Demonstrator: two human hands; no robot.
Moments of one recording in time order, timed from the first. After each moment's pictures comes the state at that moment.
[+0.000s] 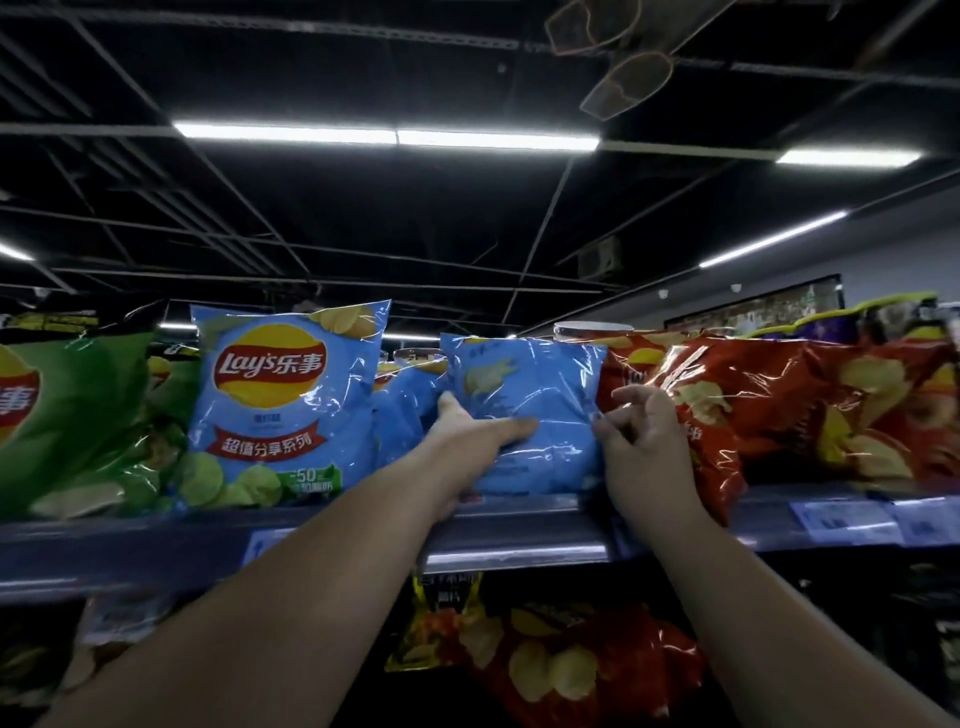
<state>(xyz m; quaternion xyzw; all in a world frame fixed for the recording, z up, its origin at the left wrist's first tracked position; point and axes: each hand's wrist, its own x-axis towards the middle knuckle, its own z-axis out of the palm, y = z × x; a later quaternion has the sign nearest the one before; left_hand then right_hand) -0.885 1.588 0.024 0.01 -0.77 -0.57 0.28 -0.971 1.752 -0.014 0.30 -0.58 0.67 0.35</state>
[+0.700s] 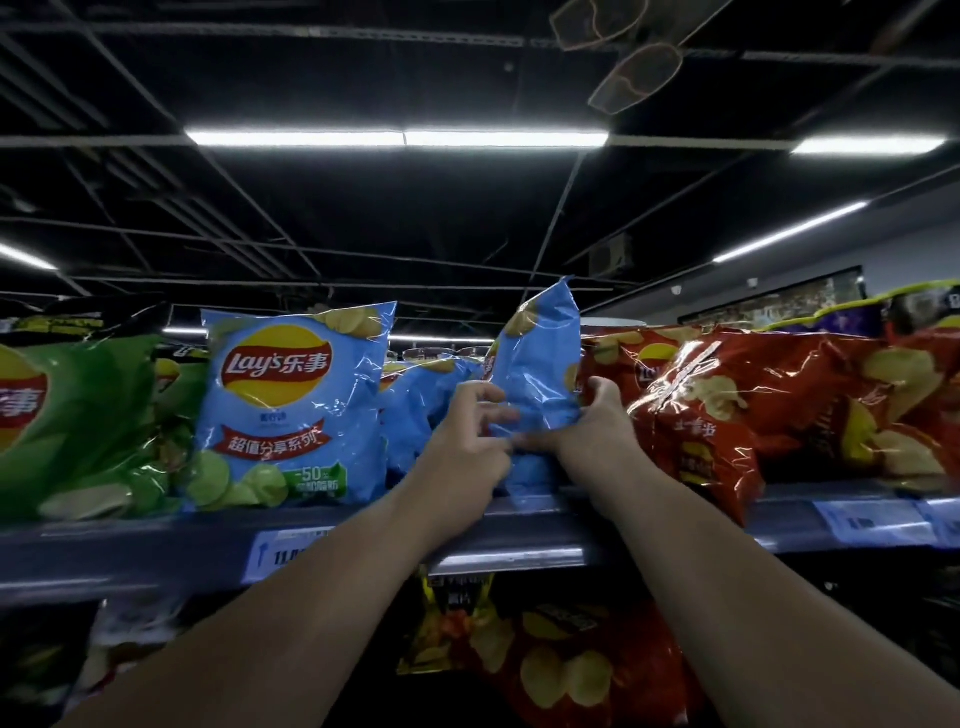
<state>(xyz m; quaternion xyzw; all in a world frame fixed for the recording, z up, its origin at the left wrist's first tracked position) -0.886 1.573 -0.002 -0.19 -0.78 -0.47 0.37 -0.952 1.713 0.014 0.28 -0.65 0.69 0.16</state>
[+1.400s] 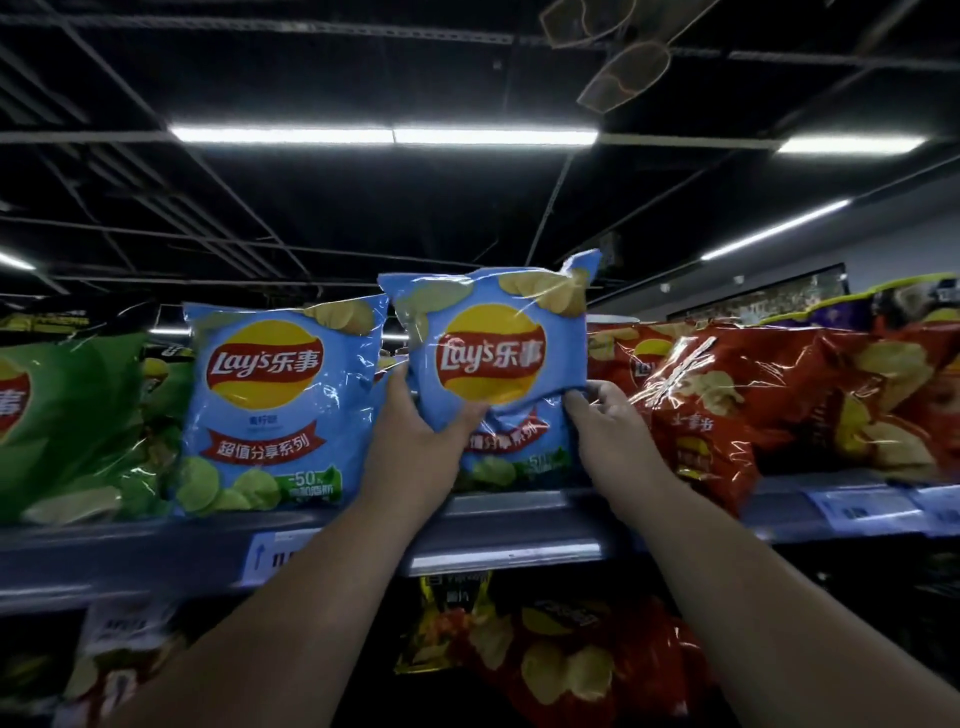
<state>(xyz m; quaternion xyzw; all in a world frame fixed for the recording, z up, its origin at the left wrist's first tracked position) -0.883 1.549 0.002 -0.05 -0.73 -0.43 0.53 -0.963 1.724 0.005 0.29 -0.64 0.69 0.17</state>
